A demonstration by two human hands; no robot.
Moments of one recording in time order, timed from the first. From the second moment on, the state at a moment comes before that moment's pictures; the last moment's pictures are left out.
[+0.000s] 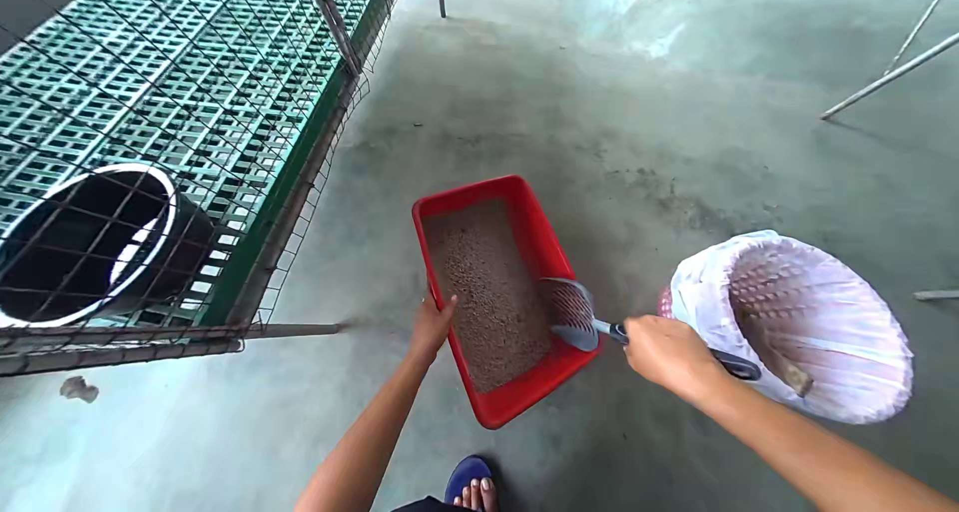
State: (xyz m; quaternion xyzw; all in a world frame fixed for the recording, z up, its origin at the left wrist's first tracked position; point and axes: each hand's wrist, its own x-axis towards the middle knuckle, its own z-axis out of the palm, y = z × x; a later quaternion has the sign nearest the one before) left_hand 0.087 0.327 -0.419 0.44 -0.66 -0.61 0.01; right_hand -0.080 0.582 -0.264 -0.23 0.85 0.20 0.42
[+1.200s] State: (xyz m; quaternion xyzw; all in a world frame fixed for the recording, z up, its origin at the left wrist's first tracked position) left_hand 0.160 0.351 -0.485 0.53 -0.43 -0.73 0.06; right_hand -0.039 0.591 -0.375 -0.15 0.84 -0.36 0.39
